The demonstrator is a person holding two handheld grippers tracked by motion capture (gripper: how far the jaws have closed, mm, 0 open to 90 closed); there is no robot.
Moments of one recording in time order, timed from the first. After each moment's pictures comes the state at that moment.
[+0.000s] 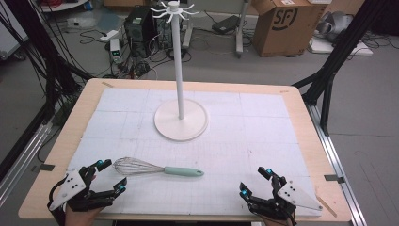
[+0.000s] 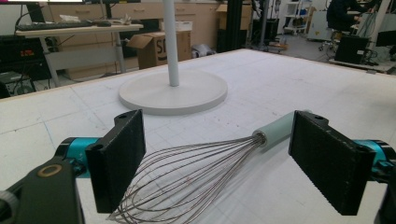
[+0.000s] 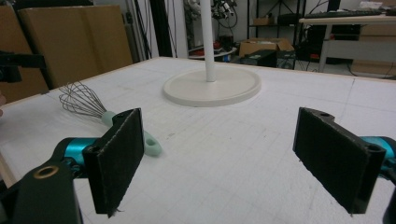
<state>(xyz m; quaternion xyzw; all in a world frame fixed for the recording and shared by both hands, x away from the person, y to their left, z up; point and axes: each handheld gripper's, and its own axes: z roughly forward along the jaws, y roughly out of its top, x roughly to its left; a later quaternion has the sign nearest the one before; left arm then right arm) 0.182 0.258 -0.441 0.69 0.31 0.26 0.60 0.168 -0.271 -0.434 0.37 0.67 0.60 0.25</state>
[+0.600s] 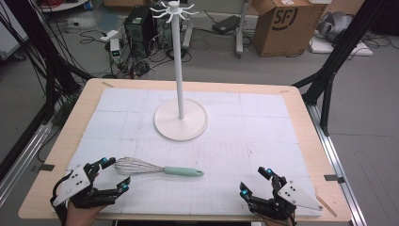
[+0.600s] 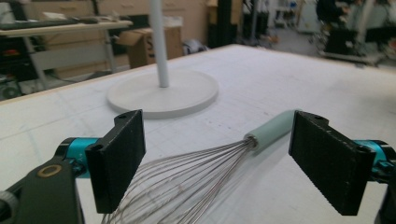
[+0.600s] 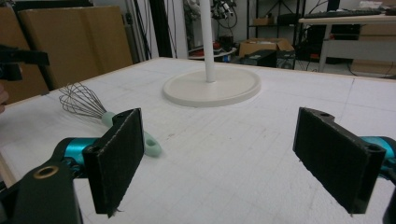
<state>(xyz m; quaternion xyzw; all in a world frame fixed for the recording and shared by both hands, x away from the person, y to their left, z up) 0.193 0.244 -0.424 0.71 0.28 0.24 0.59 0.168 -0.271 -0.434 0.37 0.67 0.60 0.24</state>
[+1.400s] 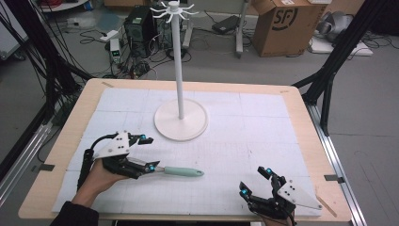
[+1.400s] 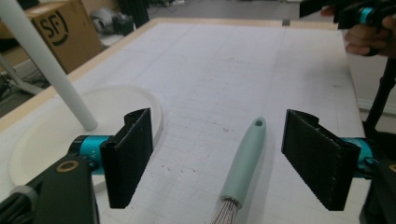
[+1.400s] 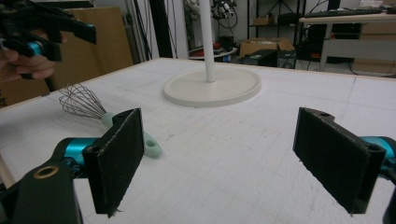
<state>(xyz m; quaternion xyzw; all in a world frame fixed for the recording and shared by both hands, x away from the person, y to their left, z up) 0.273 0.181 -0.379 0.82 0.13 0.14 0.54 0.170 -0.270 -0.435 0.37 0.67 0.60 0.24</state>
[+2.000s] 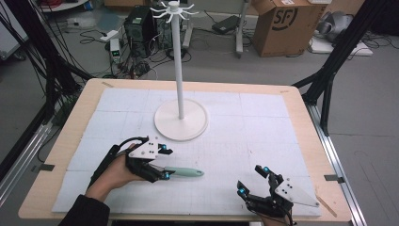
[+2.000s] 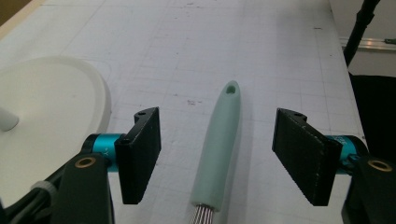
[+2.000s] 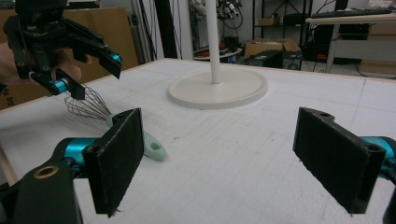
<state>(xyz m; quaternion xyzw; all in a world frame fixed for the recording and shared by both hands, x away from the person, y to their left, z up) 0.286 0.131 -0.395 0.89 0.07 0.08 0.45 0.174 -0.266 -0.435 0.36 0.67 0.60 0.23</state>
